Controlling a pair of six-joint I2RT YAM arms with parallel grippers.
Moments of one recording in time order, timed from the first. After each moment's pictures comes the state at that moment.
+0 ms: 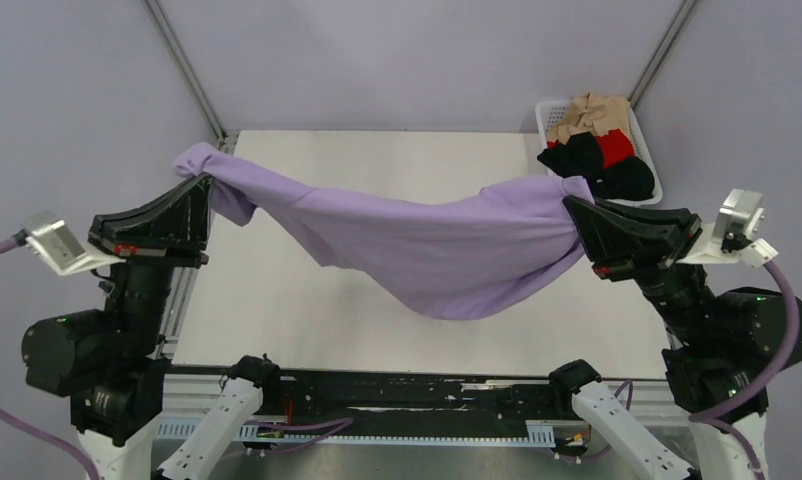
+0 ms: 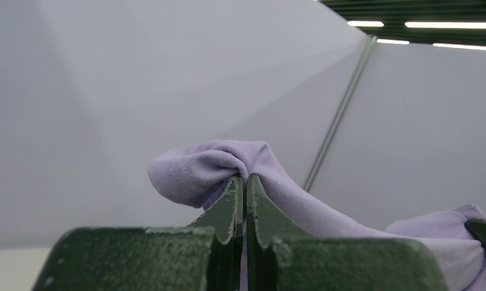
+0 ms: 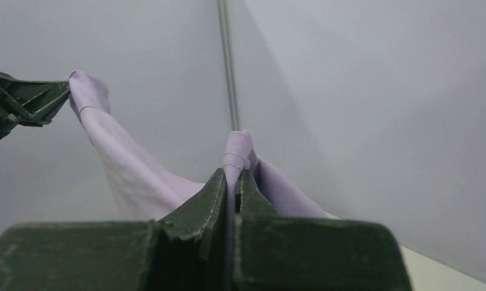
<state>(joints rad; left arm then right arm) -0.29 0.54 1.30 -0.21 0.01 -0.44 0.40 0.56 1.22 -0.18 -0.27 0.28</state>
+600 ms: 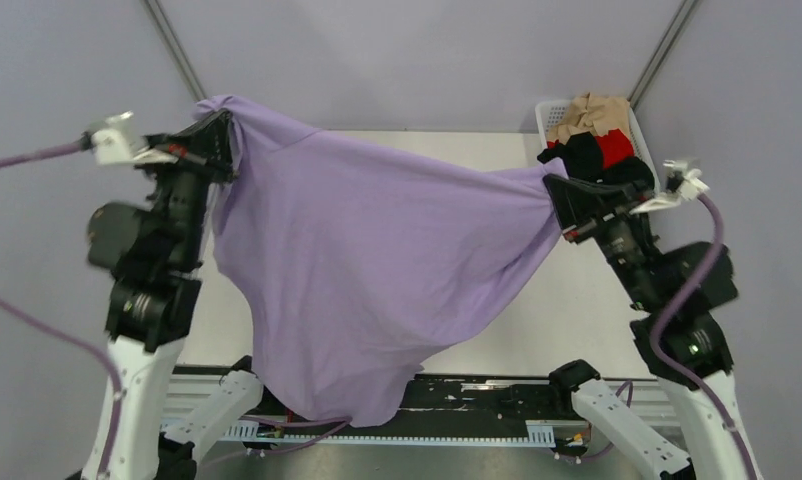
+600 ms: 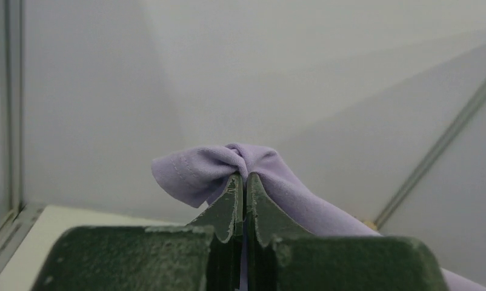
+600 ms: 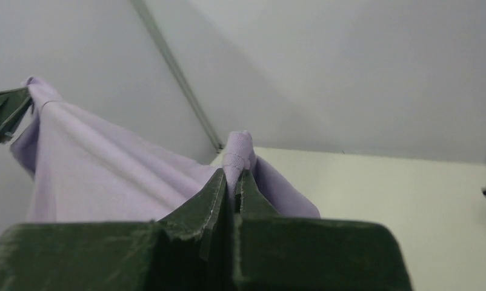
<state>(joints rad) -0.29 0.78 1.43 -0.18 -0.16 -0.33 0.40 0.63 1.20 -0.25 -0.12 0.43</state>
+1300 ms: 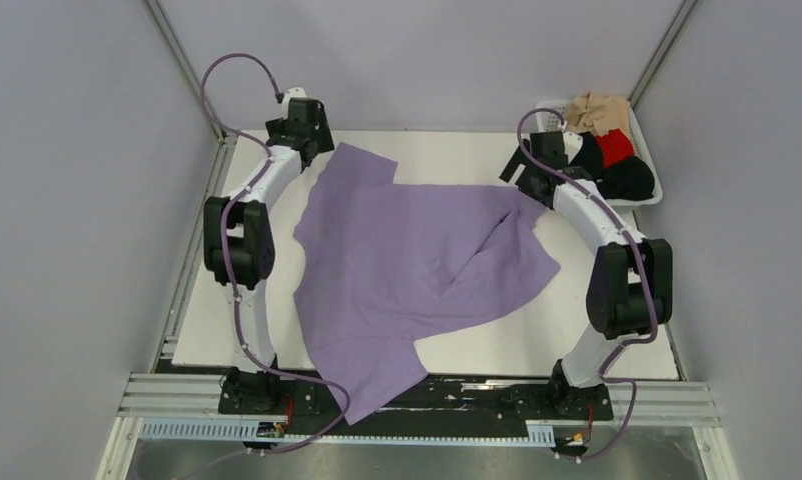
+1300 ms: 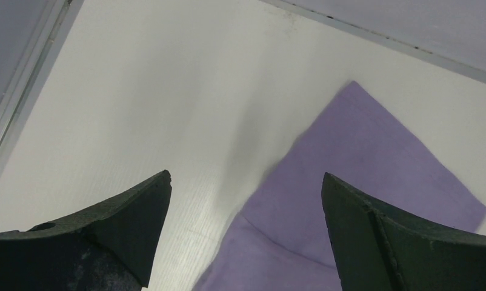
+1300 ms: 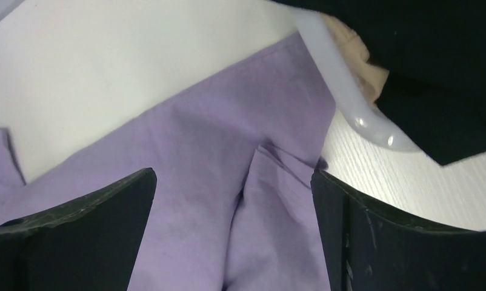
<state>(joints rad) -0.17 2.15 1.83 -0.33 -0.44 -0.30 0.13 1.75 1.37 -0.40 0.27 0.60</state>
